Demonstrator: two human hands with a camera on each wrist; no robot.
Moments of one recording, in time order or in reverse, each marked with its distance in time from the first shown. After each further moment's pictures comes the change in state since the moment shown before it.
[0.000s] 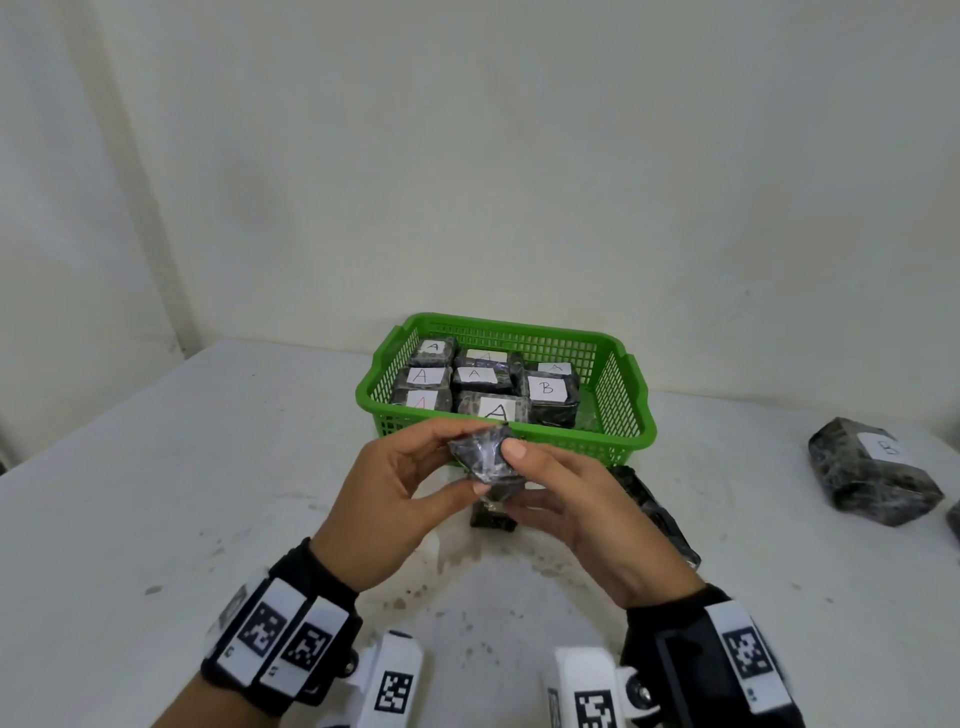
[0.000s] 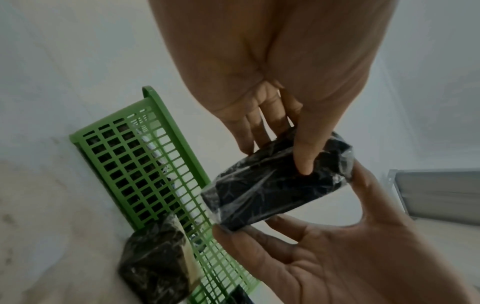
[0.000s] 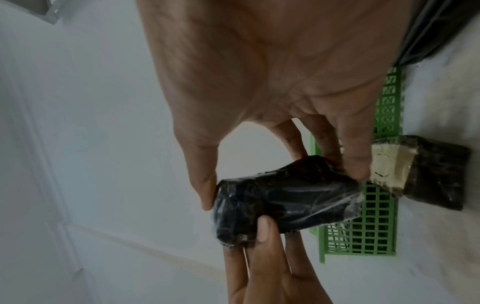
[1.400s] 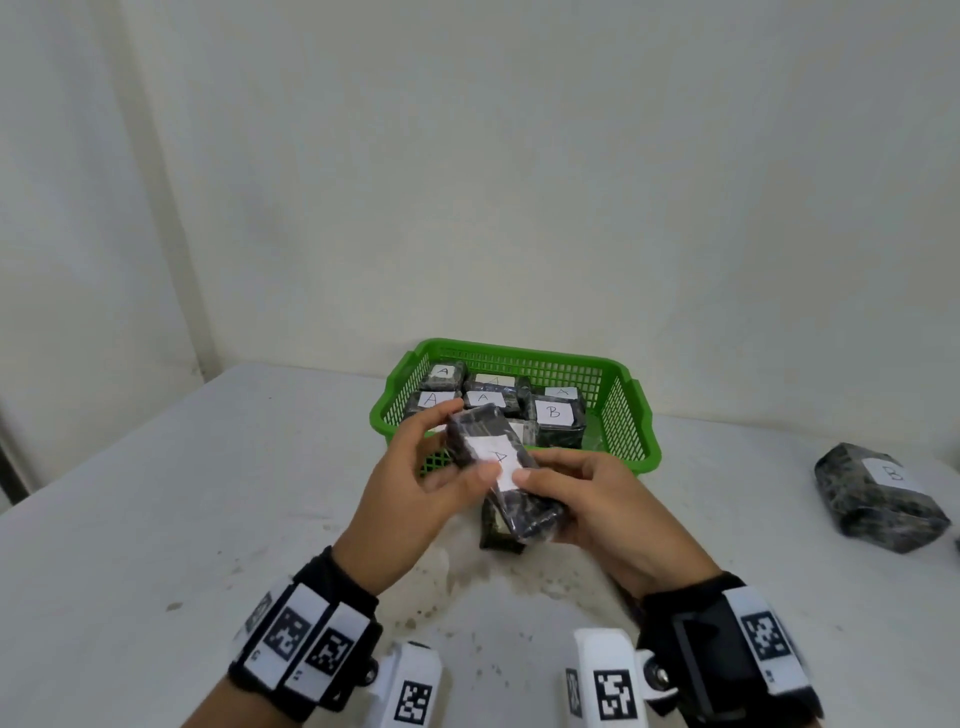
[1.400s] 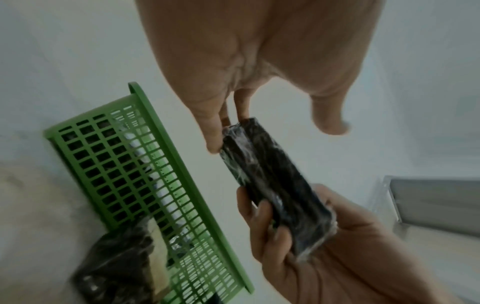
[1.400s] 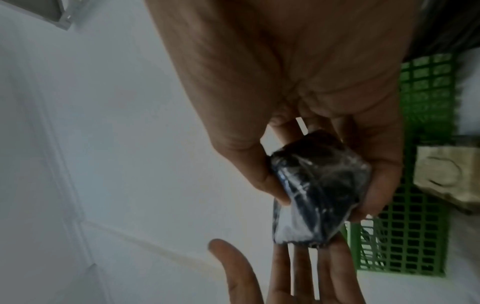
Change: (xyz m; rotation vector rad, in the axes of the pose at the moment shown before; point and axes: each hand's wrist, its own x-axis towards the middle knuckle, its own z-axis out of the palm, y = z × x) left_hand 0.010 0.007 -0.001 0.030 0.150 -0.202; right_hand 0.006 -0.026 -0.001 0.081 0.053 0.091
